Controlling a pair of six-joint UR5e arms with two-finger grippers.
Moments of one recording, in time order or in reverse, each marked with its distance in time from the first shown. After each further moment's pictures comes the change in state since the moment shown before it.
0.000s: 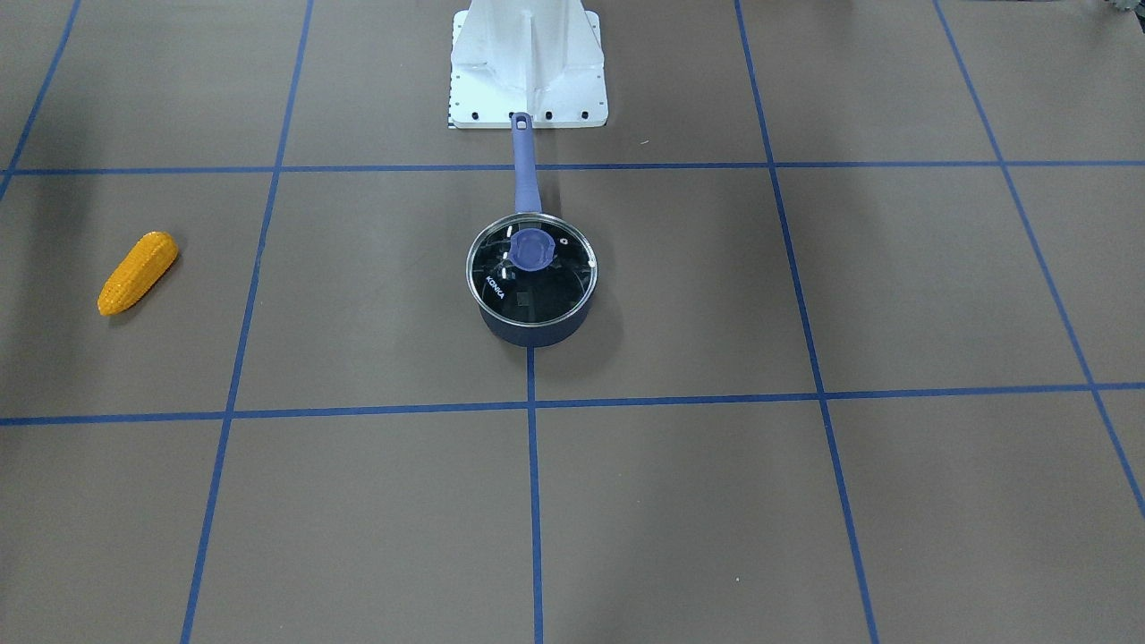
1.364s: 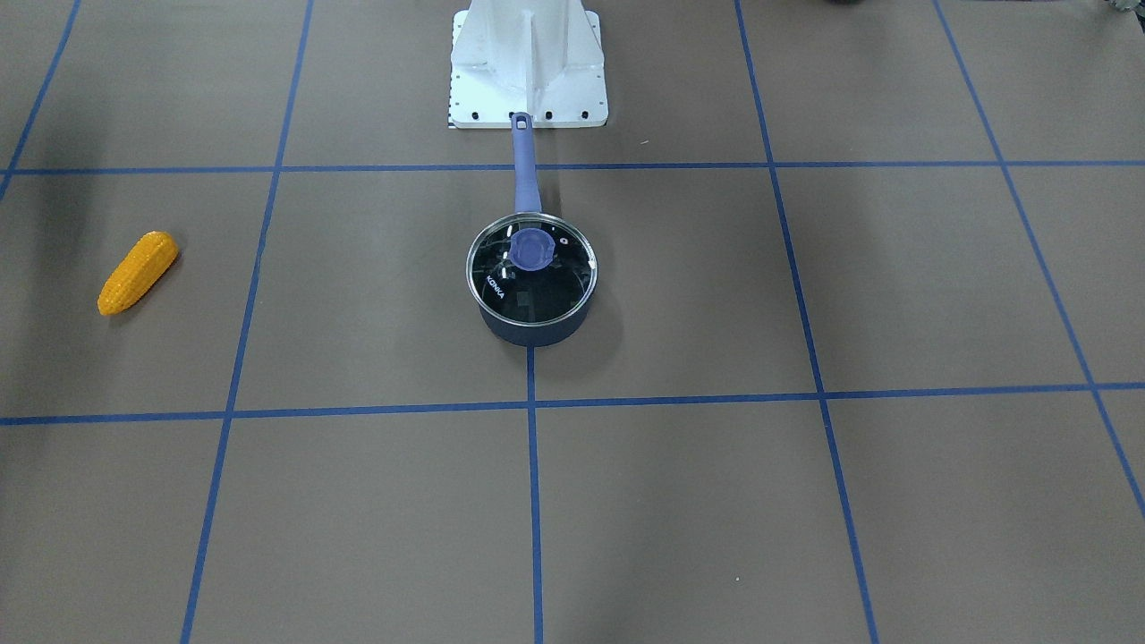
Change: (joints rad) left arm 0.222 -0.164 -0.099 -0.001 -0.039 -0.382; right arm -0.145 0.022 -0.038 0.058 0.035 0.294
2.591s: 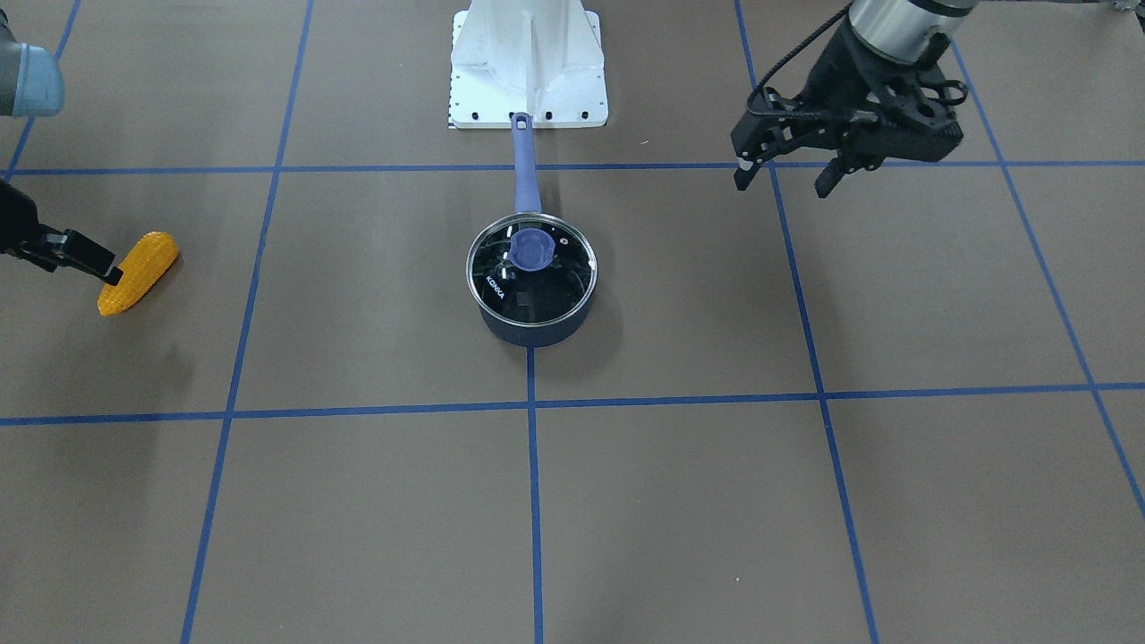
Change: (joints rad) left arm 0.575 -0.345 -0.091 0.008 0.265 -0.847; right arm -0.313 -0.002 0.011 0.260 -0.048 0.556
